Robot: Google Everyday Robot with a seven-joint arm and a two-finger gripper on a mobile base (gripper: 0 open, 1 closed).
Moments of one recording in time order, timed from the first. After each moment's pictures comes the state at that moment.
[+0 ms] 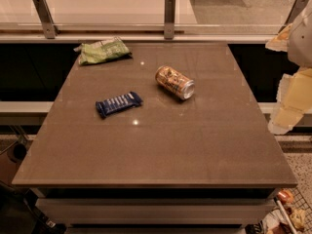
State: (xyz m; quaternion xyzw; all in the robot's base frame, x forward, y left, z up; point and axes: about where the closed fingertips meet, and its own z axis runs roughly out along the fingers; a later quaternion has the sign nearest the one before) arm 0.438 -0.213 0.988 -0.60 0.78 -0.05 0.18
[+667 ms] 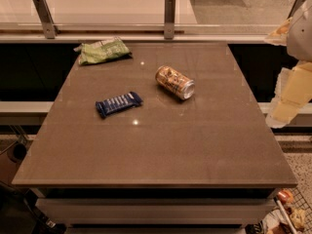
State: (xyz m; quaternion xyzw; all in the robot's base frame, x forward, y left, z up) arm 0.446 -0.211 0.995 -0.60 0.77 -0.05 0.19
